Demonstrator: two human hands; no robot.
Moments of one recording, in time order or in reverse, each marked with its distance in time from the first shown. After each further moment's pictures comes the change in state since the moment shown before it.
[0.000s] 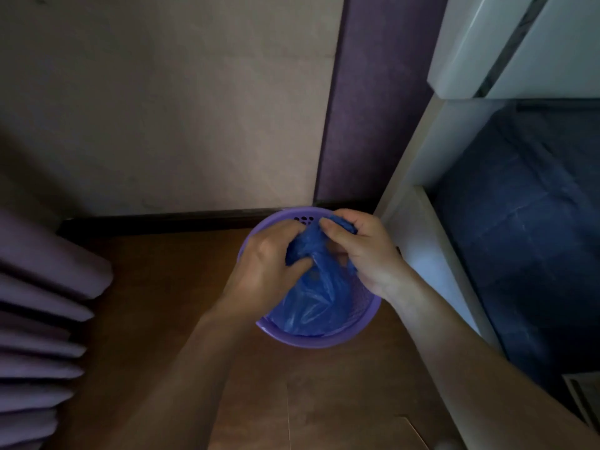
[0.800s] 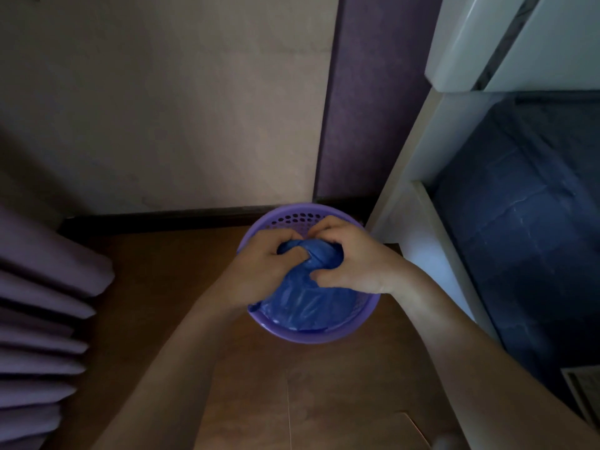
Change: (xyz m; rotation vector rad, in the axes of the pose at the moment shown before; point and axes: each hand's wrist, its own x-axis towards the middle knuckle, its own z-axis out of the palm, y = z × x) left_hand 0.004 0.005 -0.009 -0.354 -0.229 -0.383; right_hand -0.005 -0.006 -0.007 -0.769 -0.295 -0.055
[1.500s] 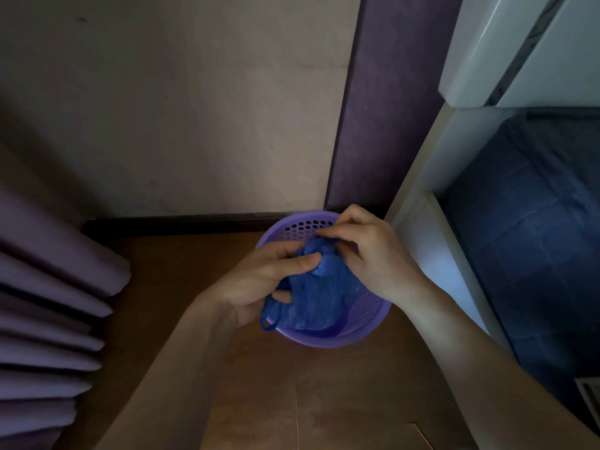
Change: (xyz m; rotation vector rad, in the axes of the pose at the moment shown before) left_hand -0.019 -0.001 -0.015 -0.686 -0.284 -0.267; right_hand -0.002 -0.006 0.004 -0.294 0.370 -0.315
